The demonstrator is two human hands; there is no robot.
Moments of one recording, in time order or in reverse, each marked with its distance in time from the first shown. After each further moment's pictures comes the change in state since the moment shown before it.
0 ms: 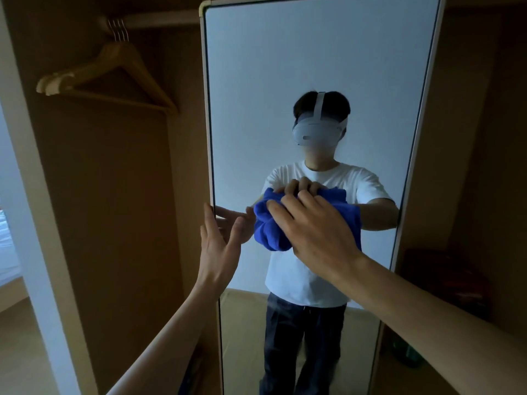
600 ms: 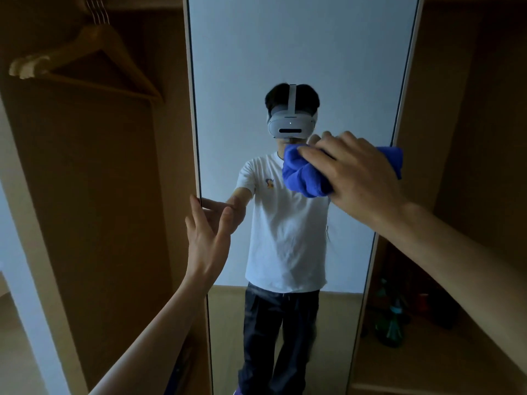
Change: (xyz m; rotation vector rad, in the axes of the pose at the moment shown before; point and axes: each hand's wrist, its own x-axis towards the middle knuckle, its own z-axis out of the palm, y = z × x) left_hand -0.007 -0.004 0.003 0.093 0.047 -0.010; right_hand 0.004 0.088 -0.035 -0.070 0.049 0.031
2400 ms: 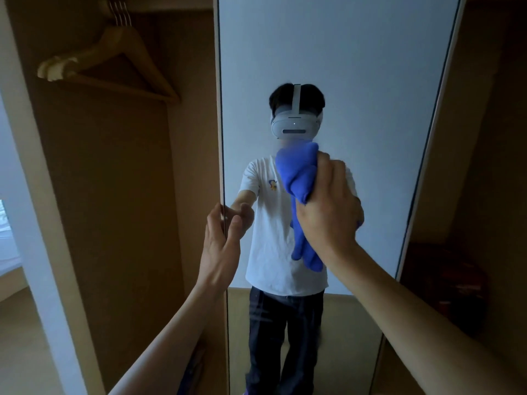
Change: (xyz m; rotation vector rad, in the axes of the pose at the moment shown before) left_hand 0.000 -0.001 -0.026 -0.168 -0.092 -0.026; right_hand 0.021 -0.108 0.040 0.463 0.125 0.696
